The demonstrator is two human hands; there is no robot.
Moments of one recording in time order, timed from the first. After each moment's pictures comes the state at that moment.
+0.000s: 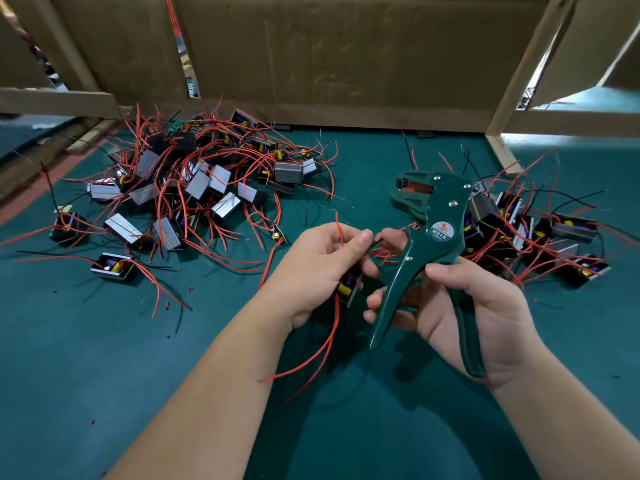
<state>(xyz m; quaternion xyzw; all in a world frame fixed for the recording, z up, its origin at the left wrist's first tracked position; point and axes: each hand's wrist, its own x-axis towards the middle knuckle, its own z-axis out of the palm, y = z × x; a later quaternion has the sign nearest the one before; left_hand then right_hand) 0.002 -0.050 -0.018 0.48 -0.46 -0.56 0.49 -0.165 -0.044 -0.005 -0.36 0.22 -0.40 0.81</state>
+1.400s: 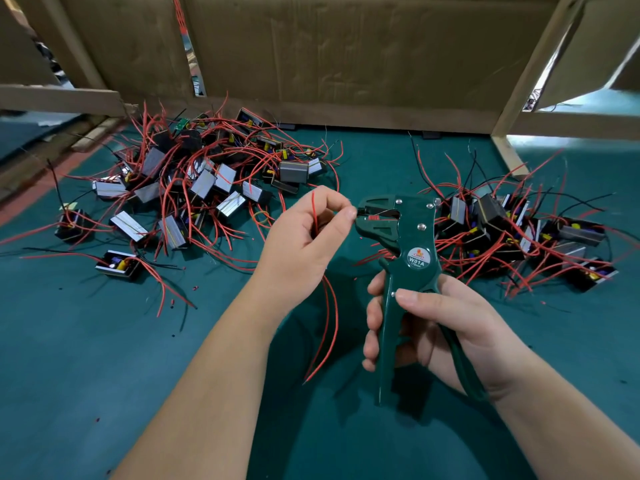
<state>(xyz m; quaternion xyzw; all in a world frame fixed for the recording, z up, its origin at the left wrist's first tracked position) 0.021 -0.049 -0.005 0.47 -0.61 -0.30 0.56 -0.161 -0.036 -0.011 -0.42 0.25 -0.29 0.82</state>
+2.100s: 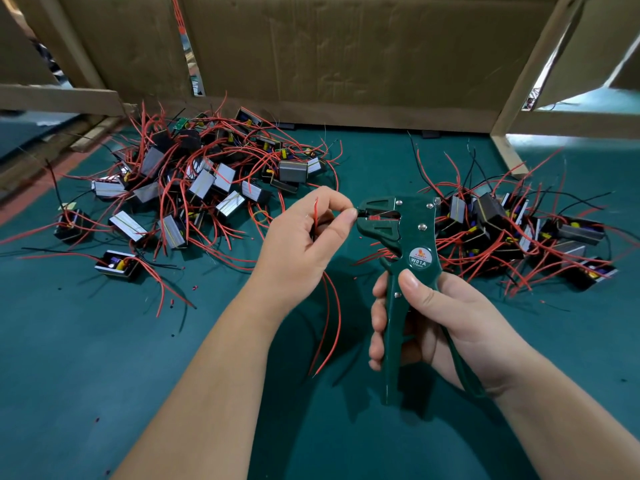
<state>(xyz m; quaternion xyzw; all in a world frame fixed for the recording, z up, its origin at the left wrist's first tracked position) 0.023 -0.051 -0.009 0.48 -0.64 -0.24 0.55 -0.162 -0.037 -0.012 -0.44 0.28 -0.30 0.80</state>
